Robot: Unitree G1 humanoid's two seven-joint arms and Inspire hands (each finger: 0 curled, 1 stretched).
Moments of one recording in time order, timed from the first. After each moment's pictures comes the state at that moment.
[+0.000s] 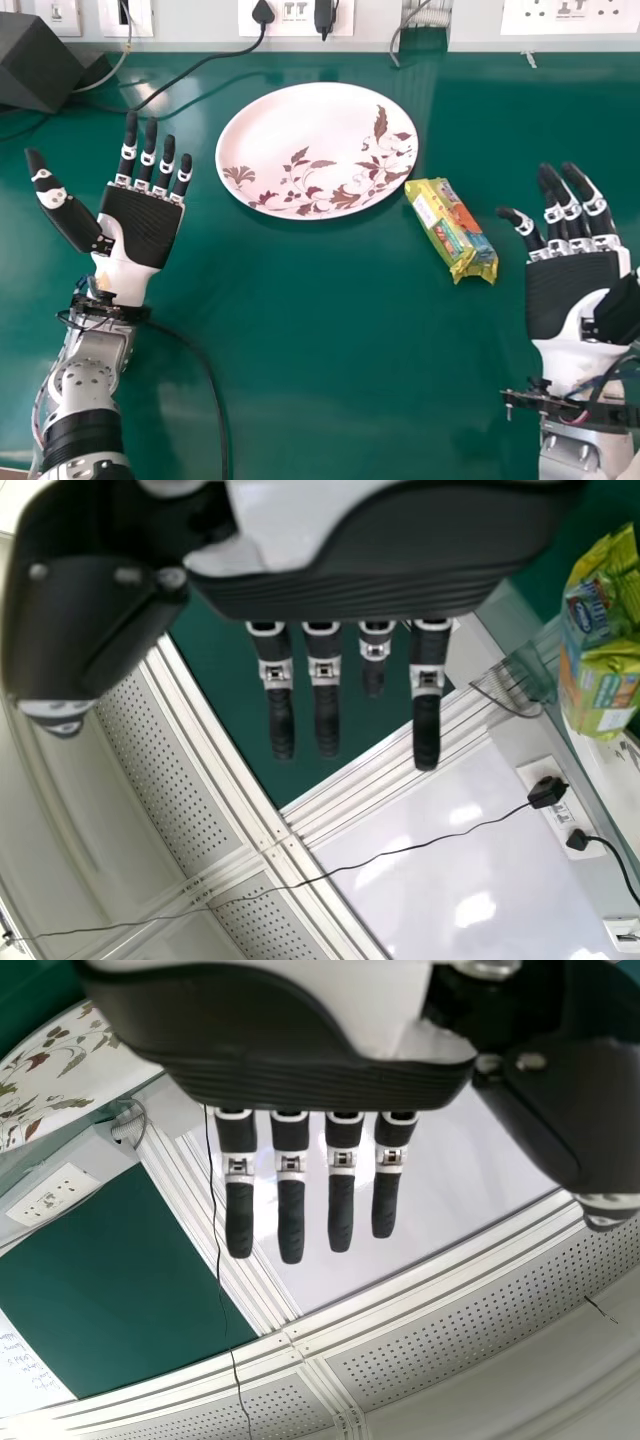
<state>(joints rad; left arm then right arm) -0.40 0.11 0.56 0.49 -0.98 0.32 -0.91 0.22 0.04 -0.20 -0.31 0.61 -0.28 0.35</state>
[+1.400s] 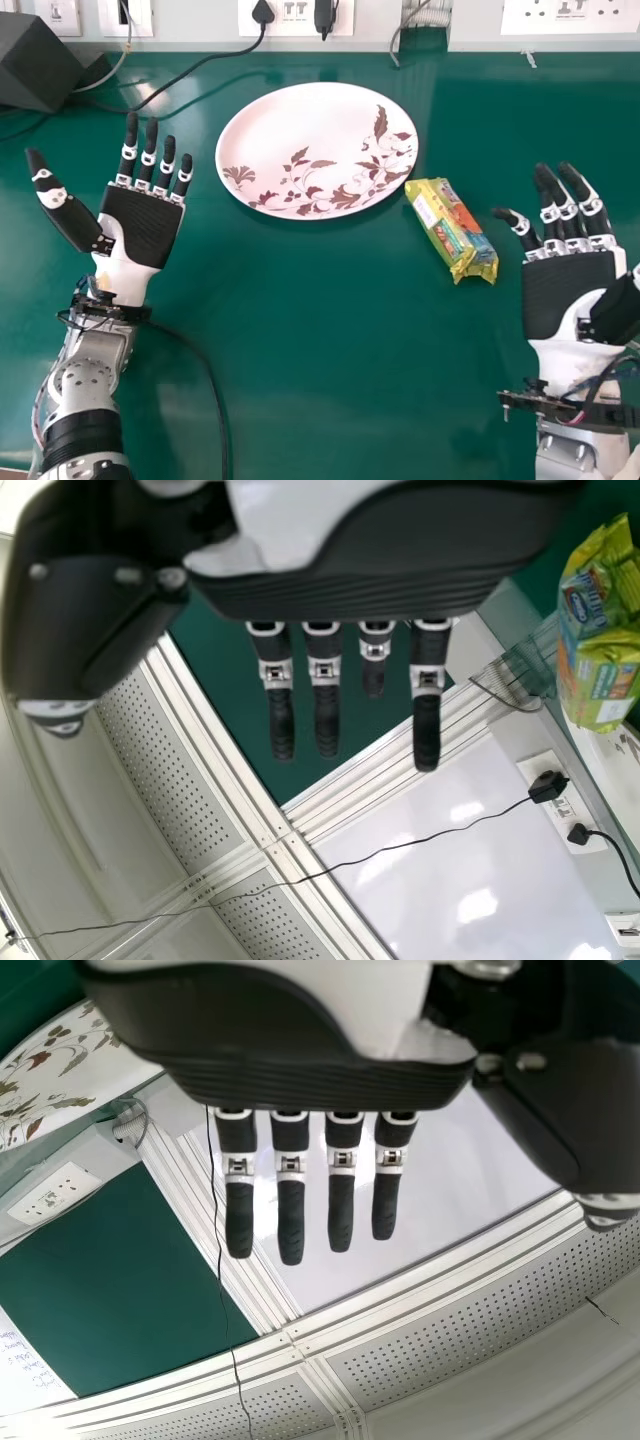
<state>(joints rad) -0.40 0.11 0.56 0.49 -0.98 0.33 -0.91 0.22 0.05 -0.19 -0.30 0.61 -0.30 0.35</state>
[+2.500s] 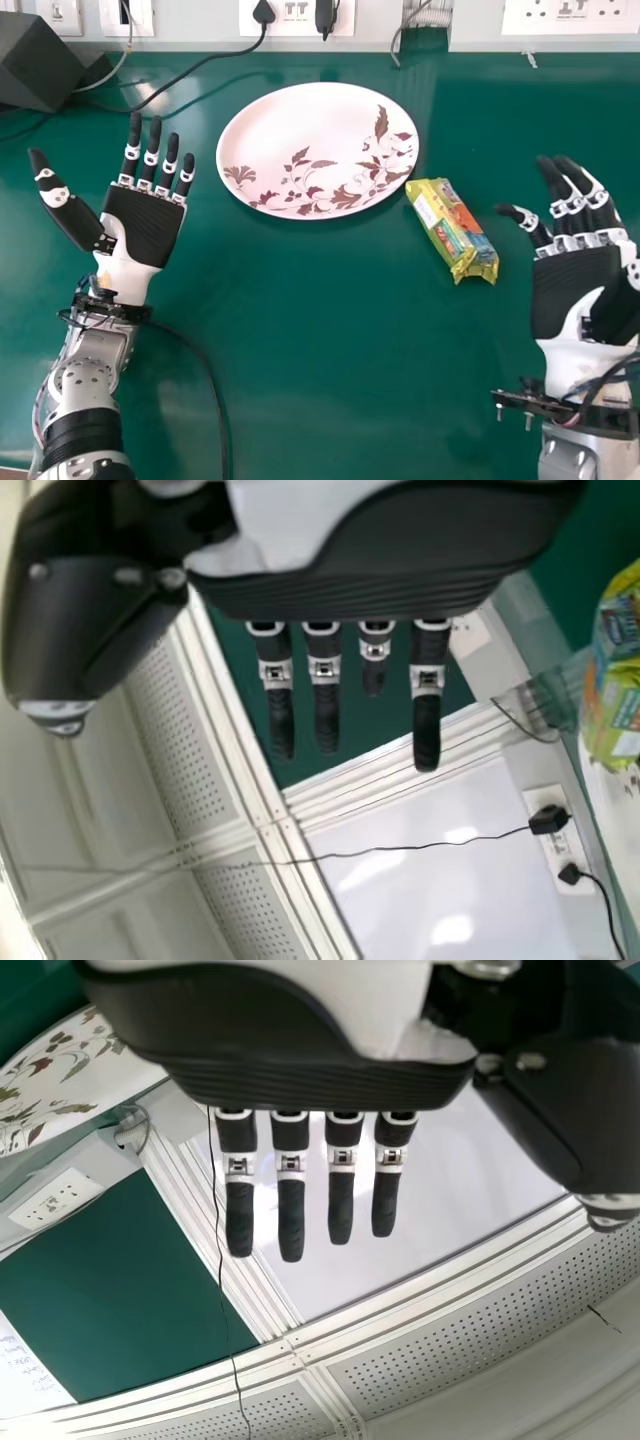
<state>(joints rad) -0.41 0.12 0.56 0.49 -0.98 0.33 -0.89 0.26 0.04 -0.17 -0.41 0.40 -0.32 0.24</state>
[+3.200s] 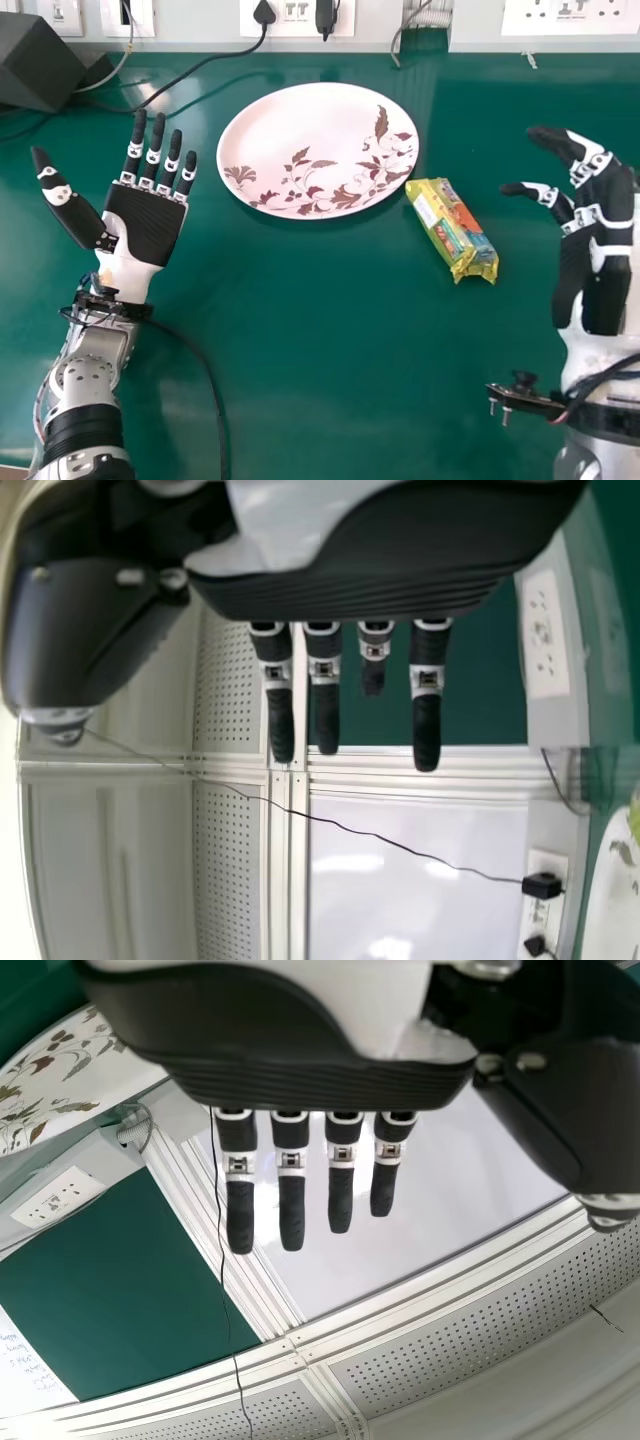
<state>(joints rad) -0.42 0.12 0.56 0.52 -0.97 0.33 -0.90 0.30 0.00 -0.13 -0.66 -0.05 -0.23 0.05</state>
